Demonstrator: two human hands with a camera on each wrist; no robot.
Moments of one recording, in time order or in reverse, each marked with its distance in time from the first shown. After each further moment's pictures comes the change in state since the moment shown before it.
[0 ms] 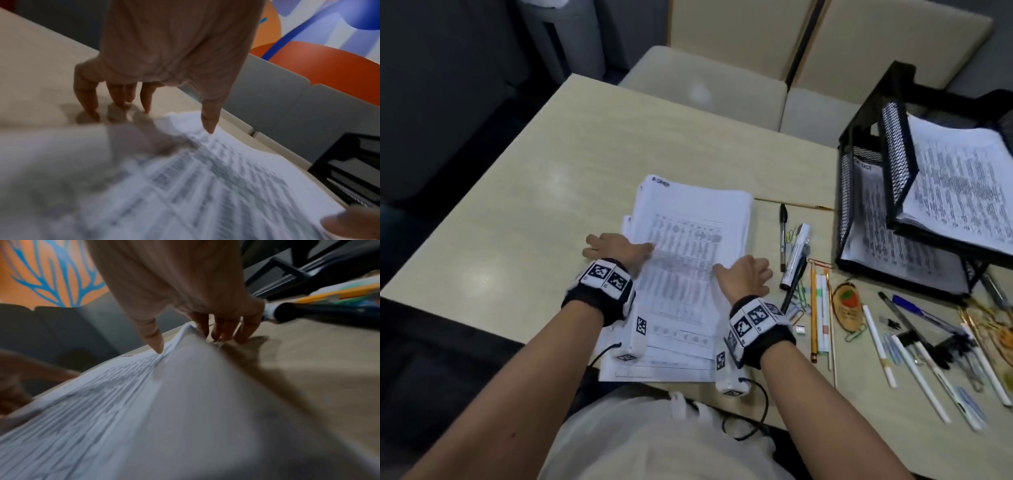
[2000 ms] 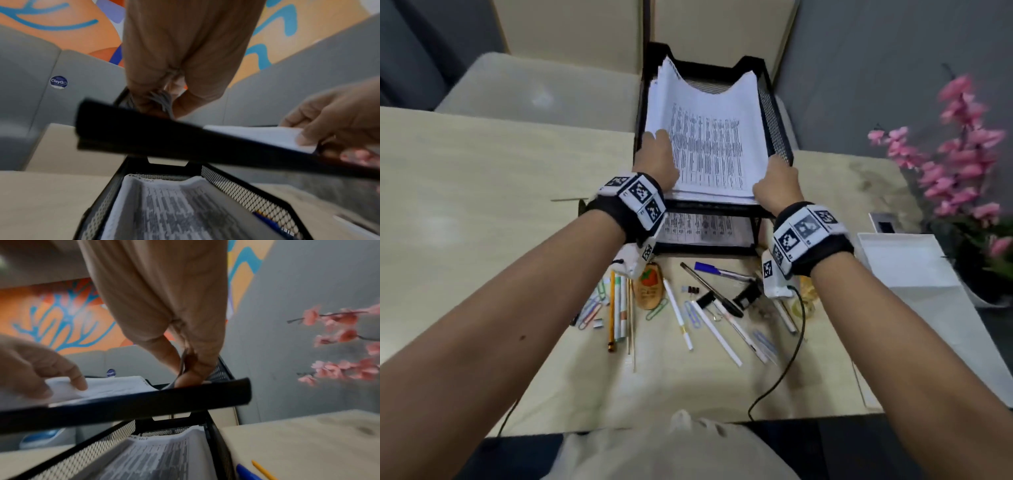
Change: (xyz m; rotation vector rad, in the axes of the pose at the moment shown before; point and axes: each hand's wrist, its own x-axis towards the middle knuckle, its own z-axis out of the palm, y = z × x) left_hand -0.212 0.354 0.110 0.025 0.170 0.908; right_hand 0.081 0.201 -0.344 0.027 0.351 -0.143
